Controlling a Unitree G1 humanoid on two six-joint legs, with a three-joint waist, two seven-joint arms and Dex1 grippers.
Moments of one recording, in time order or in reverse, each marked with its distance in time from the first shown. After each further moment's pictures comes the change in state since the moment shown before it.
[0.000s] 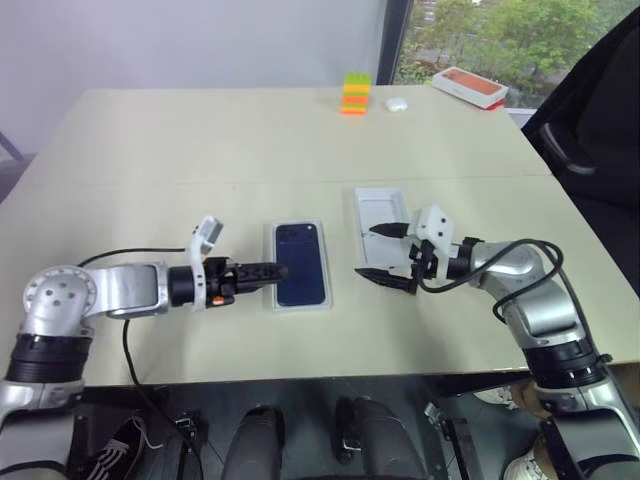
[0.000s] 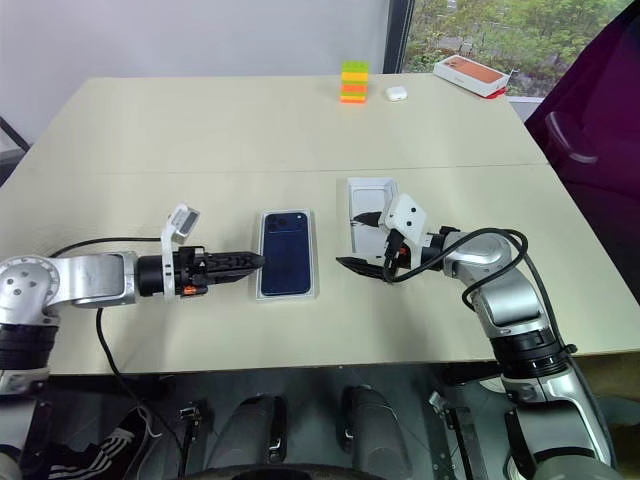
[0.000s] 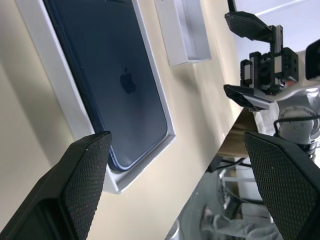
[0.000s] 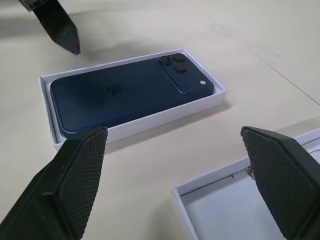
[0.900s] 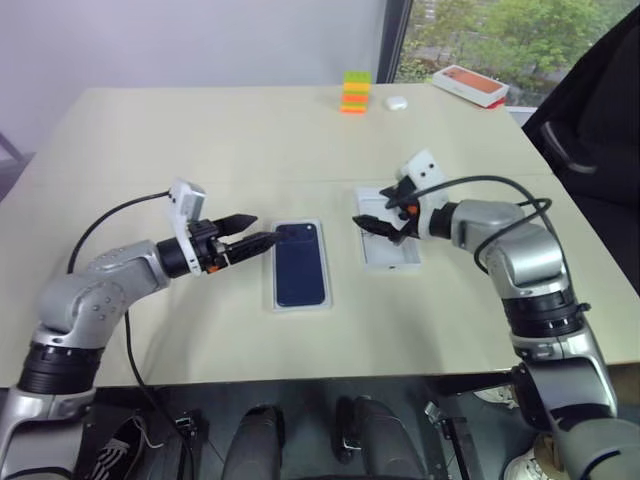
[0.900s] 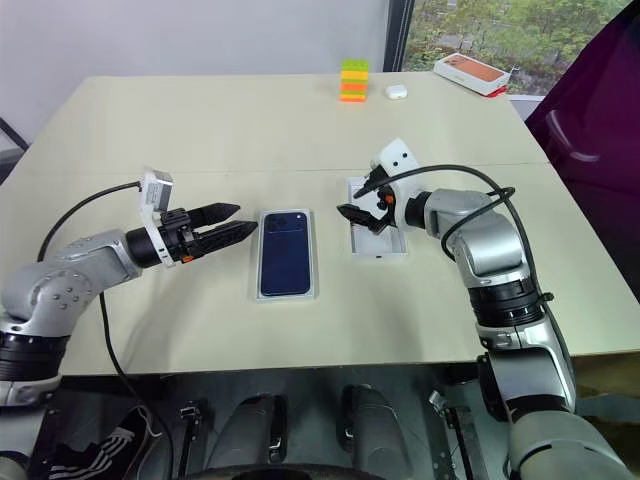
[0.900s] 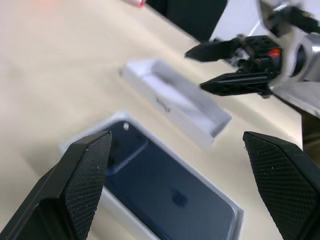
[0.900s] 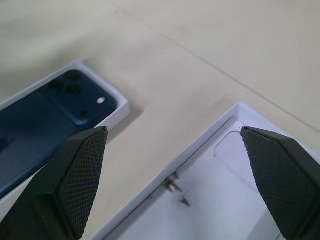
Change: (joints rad) left arm 0.028 -0.099 -0.003 -0.078 0.923 -0.635 -0.763; right arm -0.294 0.095 -0.005 0.045 -0.024 0.528 -0.320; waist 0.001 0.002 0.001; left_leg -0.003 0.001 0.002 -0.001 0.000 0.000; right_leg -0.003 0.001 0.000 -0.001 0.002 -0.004
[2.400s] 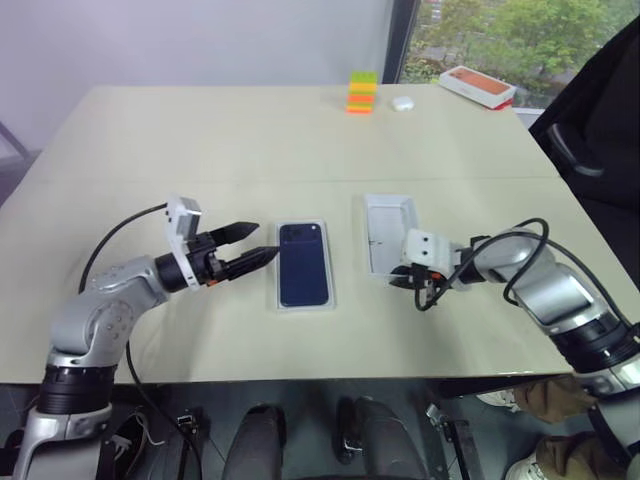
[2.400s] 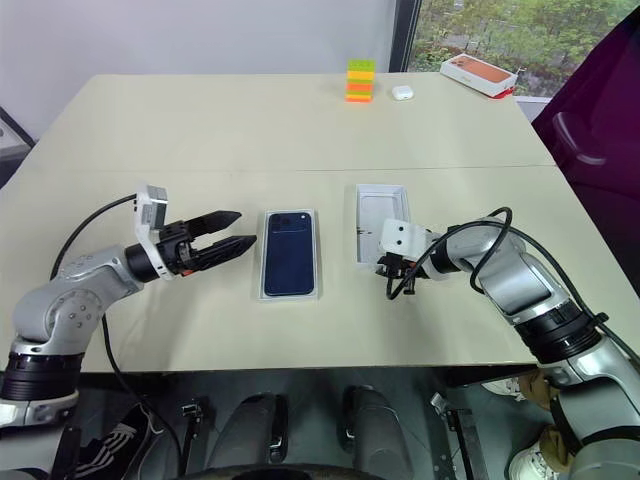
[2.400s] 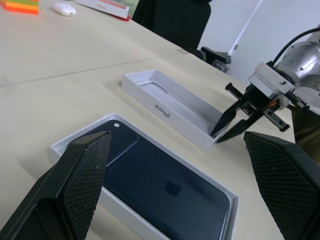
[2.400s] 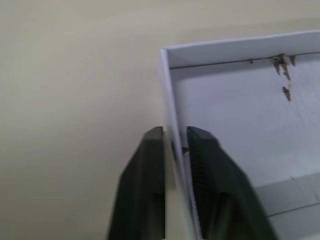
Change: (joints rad) left arm 0.096 -0.080 0.070 -0.085 0.139 -0.026 -0.143; right arm 0.168 -0.357 0.283 -0.048 -0.185 -0.377 0.429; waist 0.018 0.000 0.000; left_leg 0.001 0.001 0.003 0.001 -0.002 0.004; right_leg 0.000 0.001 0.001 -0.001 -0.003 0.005
